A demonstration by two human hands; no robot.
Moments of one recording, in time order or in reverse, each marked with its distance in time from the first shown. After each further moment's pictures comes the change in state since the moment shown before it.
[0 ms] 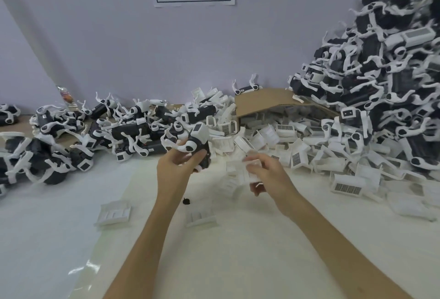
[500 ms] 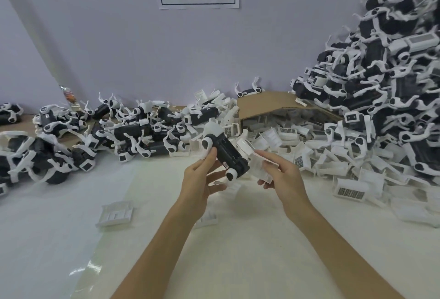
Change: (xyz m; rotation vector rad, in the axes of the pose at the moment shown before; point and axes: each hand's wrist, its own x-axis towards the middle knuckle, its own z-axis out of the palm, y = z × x) left_hand -0.019 0.011 0.029 -0.403 -0.267 -0.408; right_hand 0.000 0.008 -0.006 0.069 0.203 -0.111
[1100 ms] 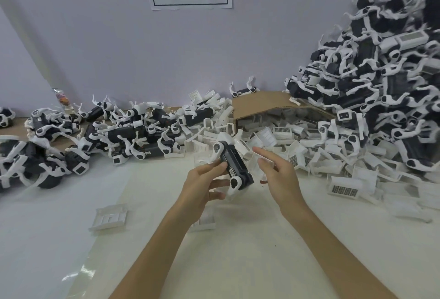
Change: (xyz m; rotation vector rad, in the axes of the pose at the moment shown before) left_hand -0.002 -0.004 0.004 0.133 -0.128 -0.057; right_hand 0.005 0.008 -0.003 -0.122 0.049 -0.107
